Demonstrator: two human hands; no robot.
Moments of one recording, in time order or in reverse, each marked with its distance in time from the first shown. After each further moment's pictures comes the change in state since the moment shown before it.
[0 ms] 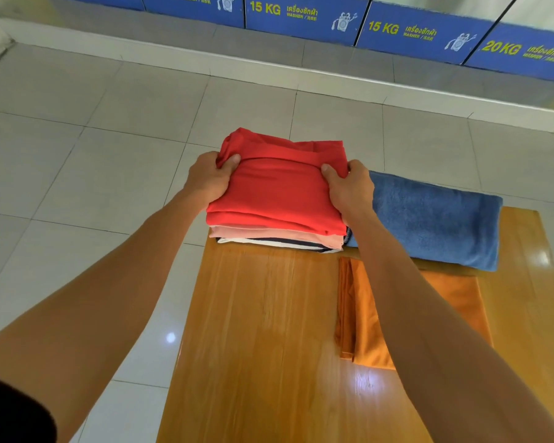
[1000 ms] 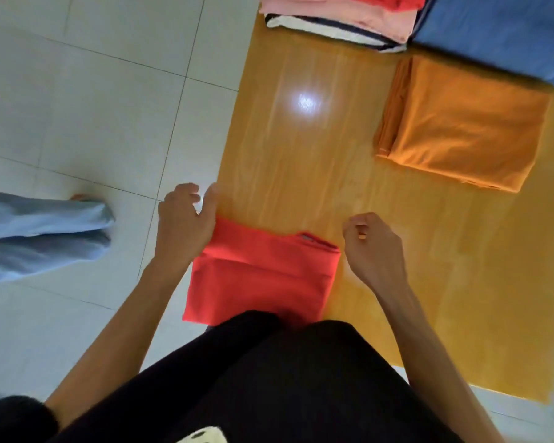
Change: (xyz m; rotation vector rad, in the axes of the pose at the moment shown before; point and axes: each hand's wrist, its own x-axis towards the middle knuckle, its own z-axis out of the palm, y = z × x) left_hand -0.398 -0.159 -0.014 0.193 0.074 -0.345; right_hand -0.370 0.134 -0.084 -0.400 -0.384 0.170
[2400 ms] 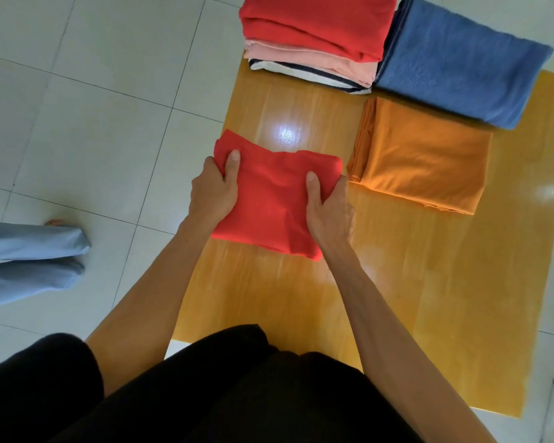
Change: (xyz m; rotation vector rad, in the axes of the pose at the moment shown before) left_hand 0.055 0.078 0.034 -0.198 -0.089 0.011; right_hand 0.060 -0.056 0.022 0.172 0.188 0.023
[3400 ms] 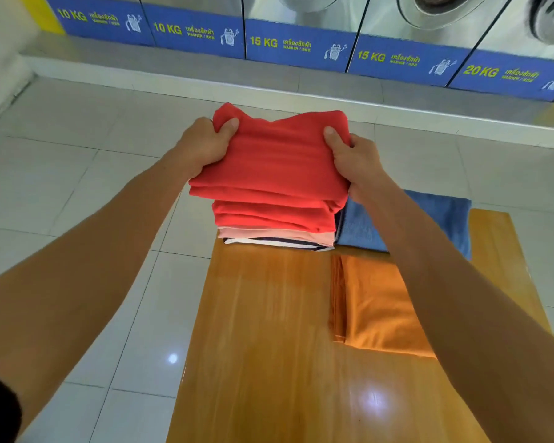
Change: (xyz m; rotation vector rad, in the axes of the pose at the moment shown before) left_hand 0.209 0.277 -0.092 0.103 0.035 0.389; right_hand 0.232 -0.214 -0.134 0.566 0.004 -0.248
